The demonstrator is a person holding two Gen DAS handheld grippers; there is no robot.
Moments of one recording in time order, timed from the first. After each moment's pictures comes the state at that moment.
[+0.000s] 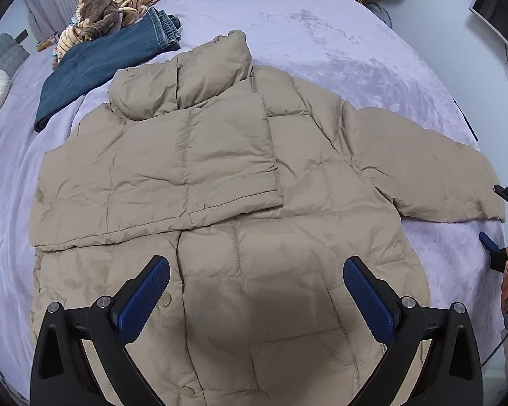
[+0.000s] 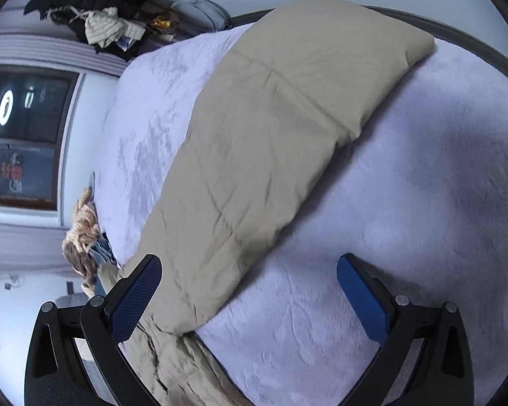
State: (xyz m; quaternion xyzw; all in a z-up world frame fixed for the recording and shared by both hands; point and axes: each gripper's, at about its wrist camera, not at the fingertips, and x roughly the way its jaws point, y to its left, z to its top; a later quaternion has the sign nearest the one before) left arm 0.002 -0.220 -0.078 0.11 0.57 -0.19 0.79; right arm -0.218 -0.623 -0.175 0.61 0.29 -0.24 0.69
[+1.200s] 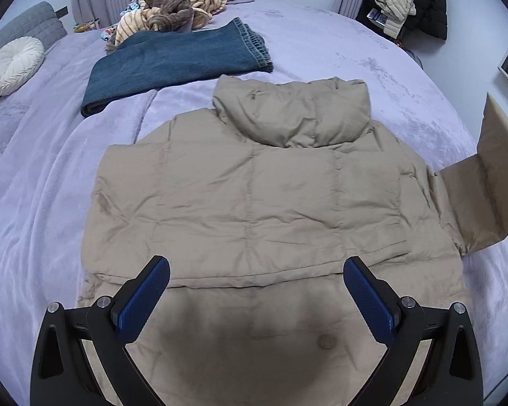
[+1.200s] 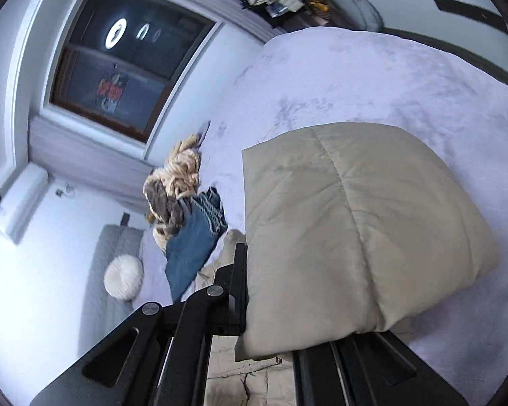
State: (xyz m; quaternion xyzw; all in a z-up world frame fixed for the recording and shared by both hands) left arm 0.086 -0.061 -0.085 0.05 0.53 -0.16 0.83; right arm 0.018 -0.475 -0.019 0.44 0.30 -0.02 0.84
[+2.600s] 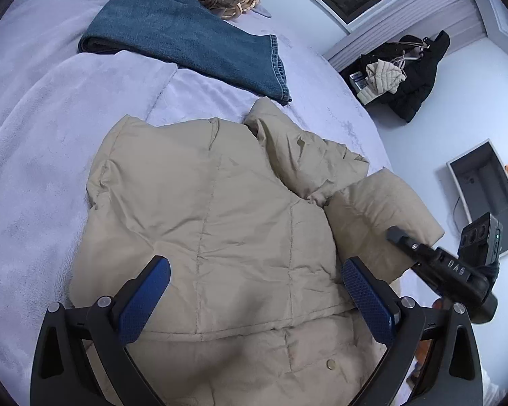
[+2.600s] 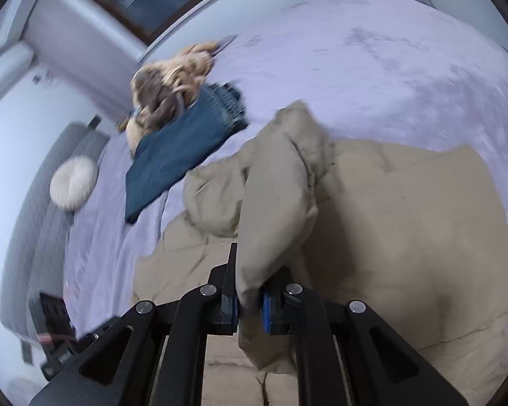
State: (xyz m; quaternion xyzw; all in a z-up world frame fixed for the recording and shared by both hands) left arm 0.163 0.065 -0.129 -0.21 0.52 -0.28 0.78; right arm 0.092 -0.237 -0.087 0.25 0.43 0.01 0.87
